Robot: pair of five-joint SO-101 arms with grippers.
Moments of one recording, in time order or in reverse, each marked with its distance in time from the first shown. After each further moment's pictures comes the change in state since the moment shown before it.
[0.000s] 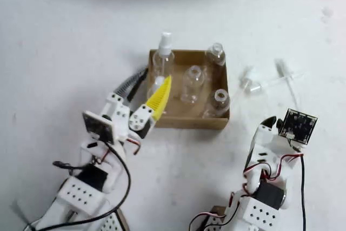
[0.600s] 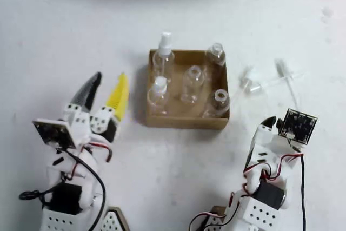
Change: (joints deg) left arm -16.9 -31.5 -5.2 42.4 5.2; right arm 0.0 0.0 0.0 0.0 0.0
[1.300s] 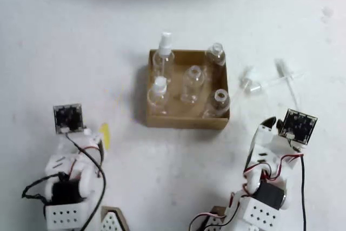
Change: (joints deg) left arm -14.8 -0.1 11.1 32.8 -7.2; right arm 0.0 0.0 0.4 0.0 0.0
